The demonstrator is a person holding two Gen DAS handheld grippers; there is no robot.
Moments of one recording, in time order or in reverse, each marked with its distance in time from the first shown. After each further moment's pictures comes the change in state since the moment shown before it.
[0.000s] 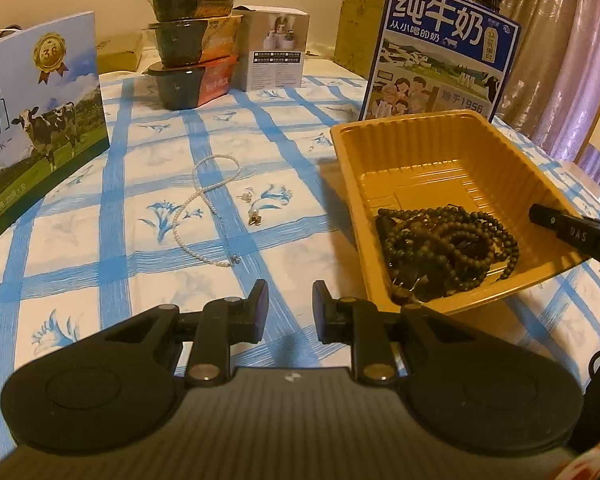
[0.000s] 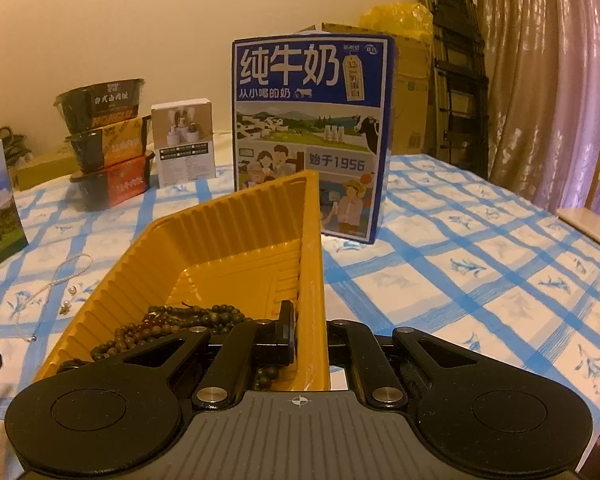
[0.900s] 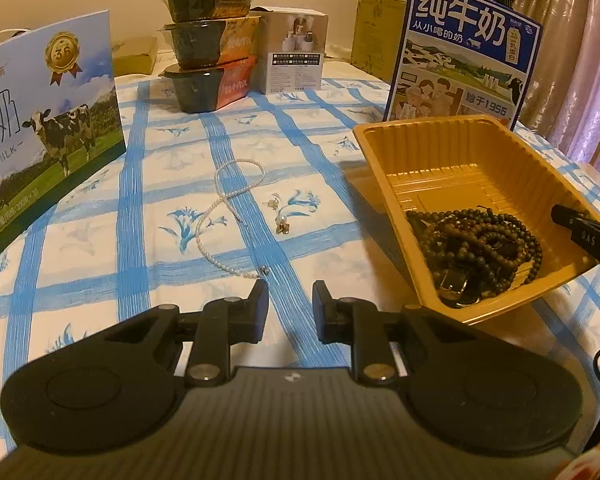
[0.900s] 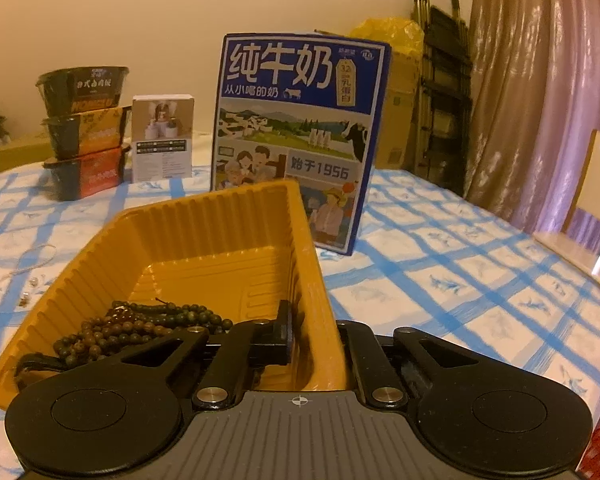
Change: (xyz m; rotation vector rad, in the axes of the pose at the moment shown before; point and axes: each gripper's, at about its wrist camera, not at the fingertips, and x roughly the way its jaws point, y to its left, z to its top) left arm 0.013 0.011 0.005 0.002 -0.012 0.050; right arm 0.023 0.005 -0.006 -0.067 -0.040 -0.105
